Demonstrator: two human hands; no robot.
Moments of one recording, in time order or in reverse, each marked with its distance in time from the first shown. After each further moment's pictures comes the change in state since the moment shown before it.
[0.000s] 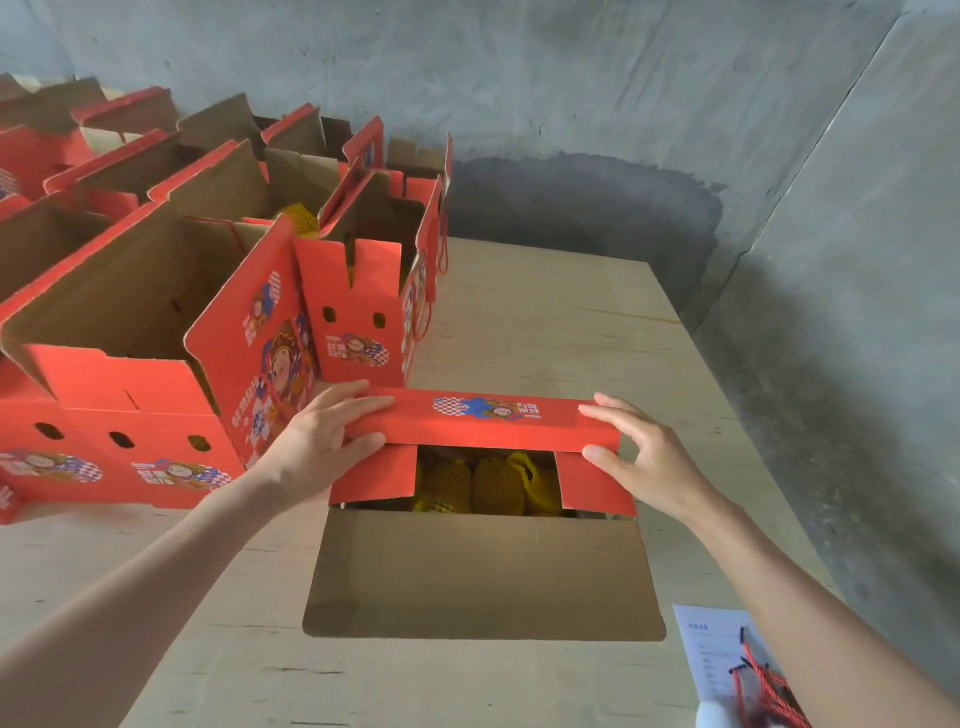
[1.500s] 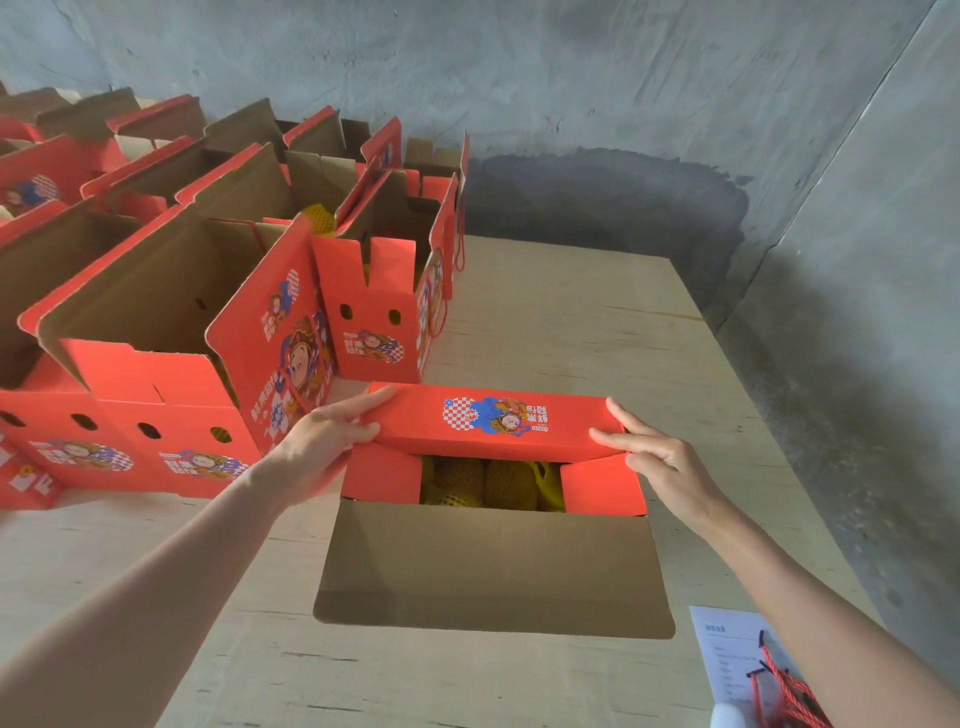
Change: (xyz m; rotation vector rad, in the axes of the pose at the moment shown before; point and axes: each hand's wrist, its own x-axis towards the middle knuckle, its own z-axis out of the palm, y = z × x) left_hand 0.005 0.010 0.003 -1.022 -0.071 -0.568; right_hand -0.011 0.009 0.003 0.290 -0.069 0.042
